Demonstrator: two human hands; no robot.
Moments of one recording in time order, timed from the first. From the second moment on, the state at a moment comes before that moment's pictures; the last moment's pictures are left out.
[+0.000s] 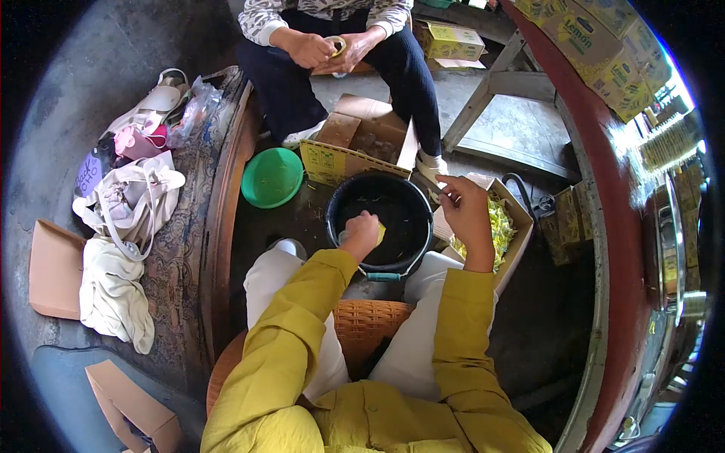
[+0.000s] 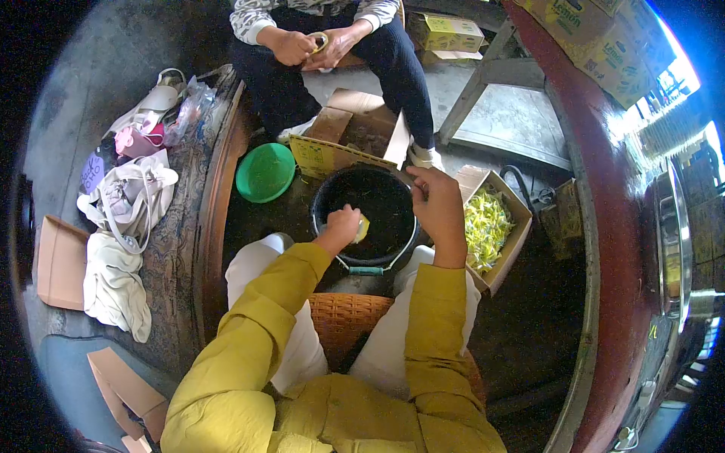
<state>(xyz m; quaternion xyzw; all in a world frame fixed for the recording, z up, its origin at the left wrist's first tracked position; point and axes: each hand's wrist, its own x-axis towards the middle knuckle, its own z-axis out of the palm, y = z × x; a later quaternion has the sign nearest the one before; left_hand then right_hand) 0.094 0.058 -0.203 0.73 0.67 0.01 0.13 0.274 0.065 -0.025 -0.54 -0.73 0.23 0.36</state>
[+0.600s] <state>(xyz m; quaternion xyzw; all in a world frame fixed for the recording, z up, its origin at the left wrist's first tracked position) 0.051 0.085 -0.168 0.65 0.62 0.19 0.40 0.282 0.068 -0.029 -0.52 -0.73 0.20 0.40</state>
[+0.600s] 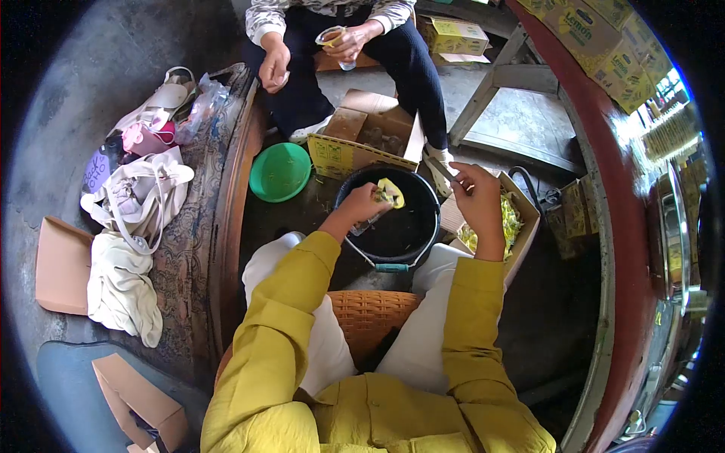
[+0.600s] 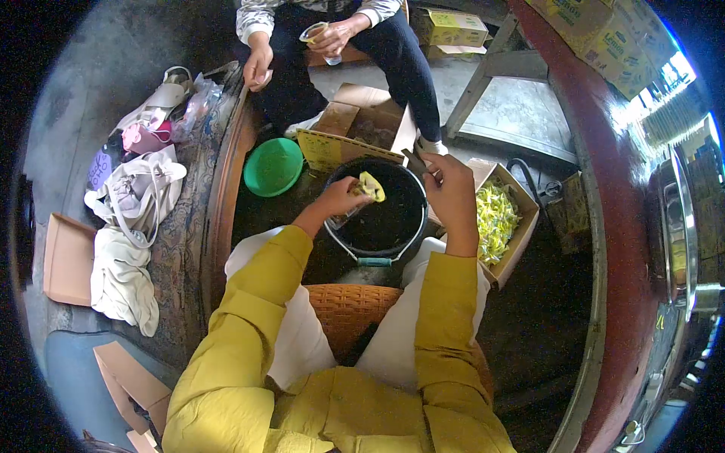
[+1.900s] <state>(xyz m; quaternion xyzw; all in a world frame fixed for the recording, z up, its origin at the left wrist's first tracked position) 0.014 0.020 -0.036 0.68 0.41 0.49 0.36 0.214 0.058 -0.014 -0.35 -0.81 -0.01 0.47</state>
